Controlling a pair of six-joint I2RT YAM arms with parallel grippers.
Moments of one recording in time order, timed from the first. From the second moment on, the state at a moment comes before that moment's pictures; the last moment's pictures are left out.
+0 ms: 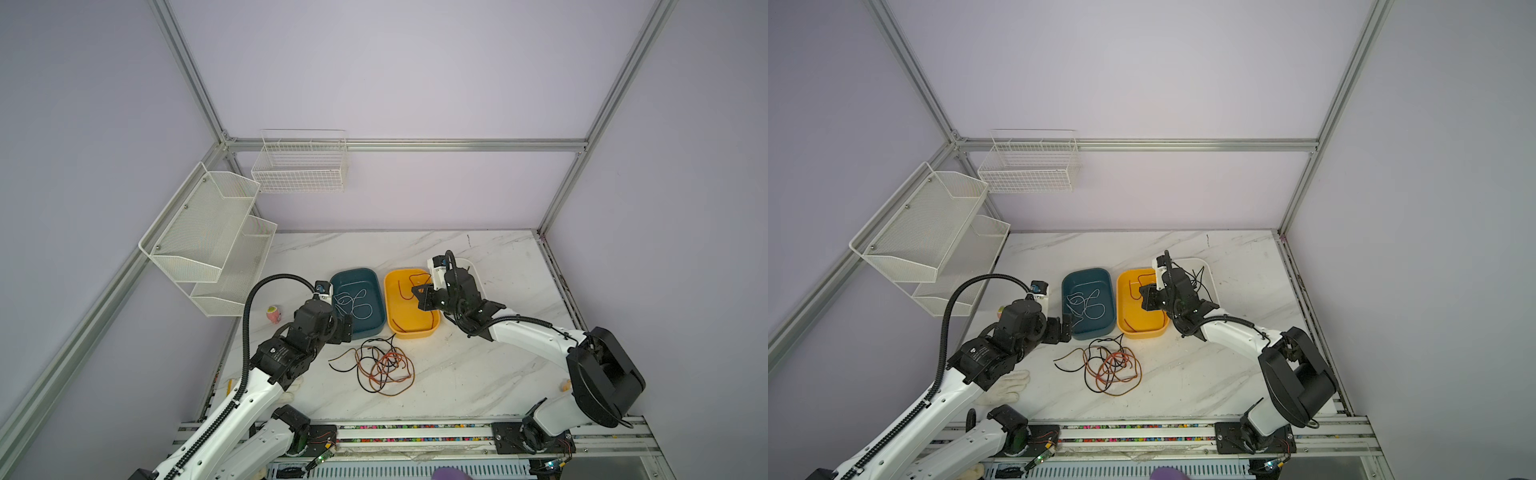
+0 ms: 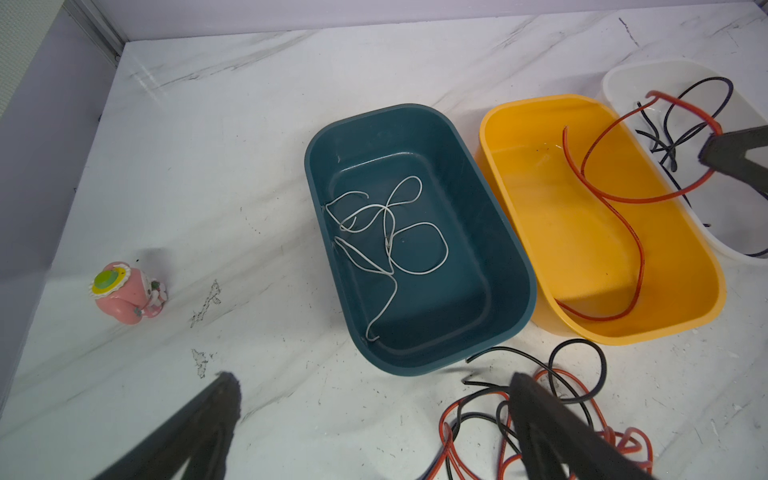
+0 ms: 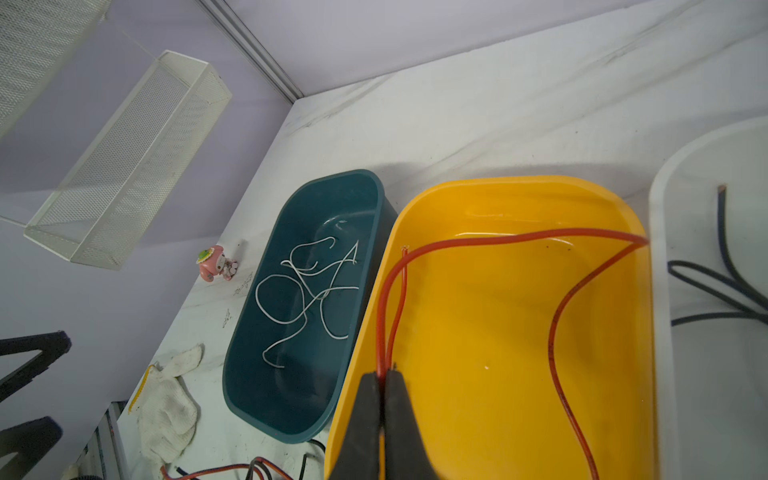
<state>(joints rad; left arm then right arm) -0.50 0.82 0.79 -0.68 -0.32 -0.28 0.66 1.54 0.90 0.17 -0.15 0.57</state>
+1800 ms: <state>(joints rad) -0.50 0.84 0.79 -0.68 -0.30 -0.28 0.77 1.63 1.07 -0.11 -0.02 0.48</state>
